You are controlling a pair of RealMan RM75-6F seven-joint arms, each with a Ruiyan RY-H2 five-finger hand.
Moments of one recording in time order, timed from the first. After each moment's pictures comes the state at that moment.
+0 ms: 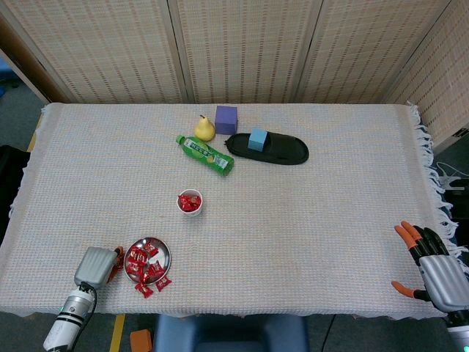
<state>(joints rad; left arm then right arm) -0.32 -1.50 0.05 -1.40 1.32 1.20 0.56 0.03 -0.96 -0.05 -1.73 -1.61 1.44 0.08</state>
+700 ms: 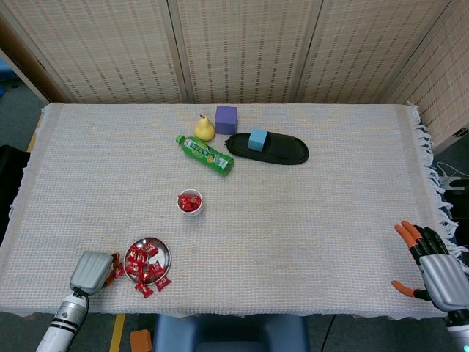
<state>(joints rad) -0.28 -1.47 0.06 -1.39 1.40 1.24 0.40 0.04 -0.96 -0.05 -1.73 -1.61 1.44 0.09</state>
